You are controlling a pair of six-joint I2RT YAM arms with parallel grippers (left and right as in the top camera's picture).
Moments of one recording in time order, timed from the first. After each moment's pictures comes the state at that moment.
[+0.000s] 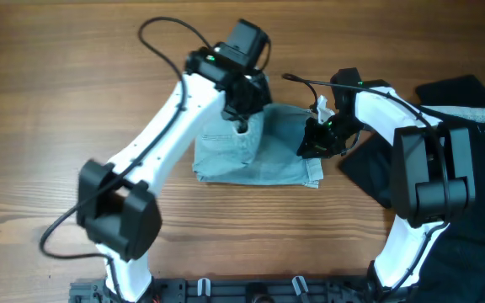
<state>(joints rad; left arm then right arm) -0.57 1.96 1.76 -1.00 0.15 -0.82 0.13 2.04 1.26 -0.90 -0.52 0.20</state>
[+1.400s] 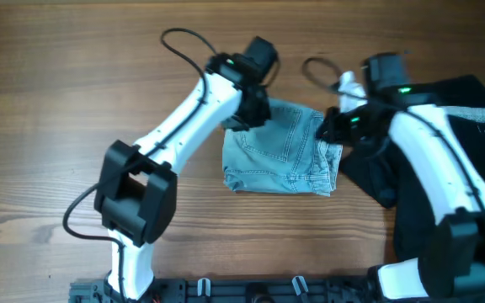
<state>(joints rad) -0.57 2.06 1.76 -1.11 0.09 -0.71 0.13 1.63 1.20 -0.94 -0.41 0.14</state>
